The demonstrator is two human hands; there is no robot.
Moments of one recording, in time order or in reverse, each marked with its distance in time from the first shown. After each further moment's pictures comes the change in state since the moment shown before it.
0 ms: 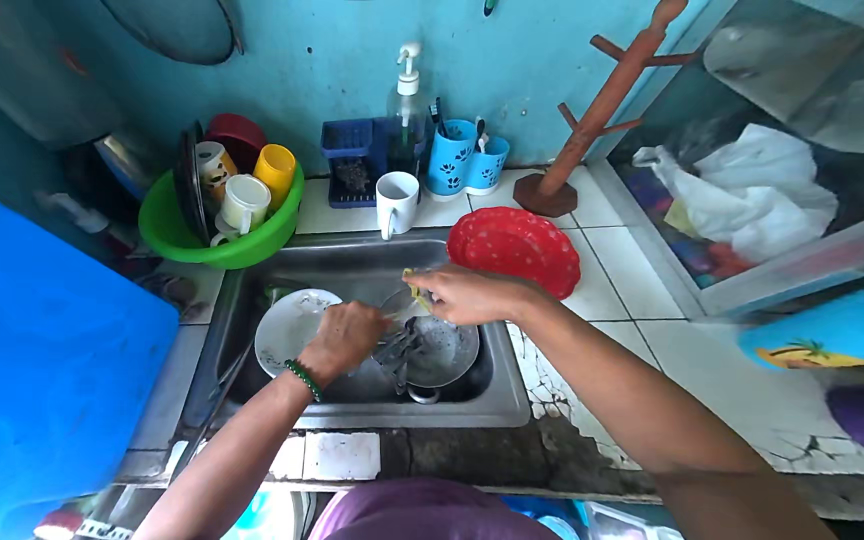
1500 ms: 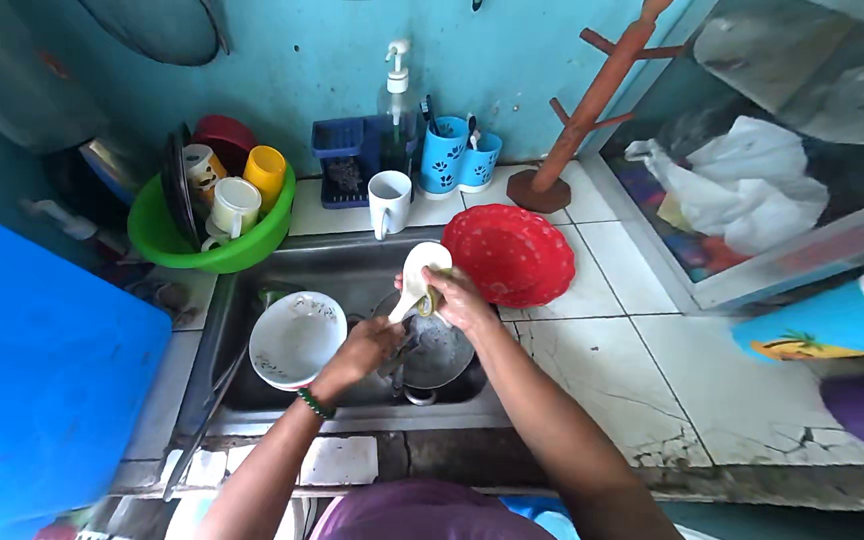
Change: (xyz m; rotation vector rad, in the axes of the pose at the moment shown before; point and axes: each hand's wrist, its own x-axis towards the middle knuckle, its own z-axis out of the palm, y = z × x) left_hand 0.012 -0.003 0.054 -1.167 0.008 0.036; right_hand 0.045 0.054 0.090 1.659 0.689 0.021
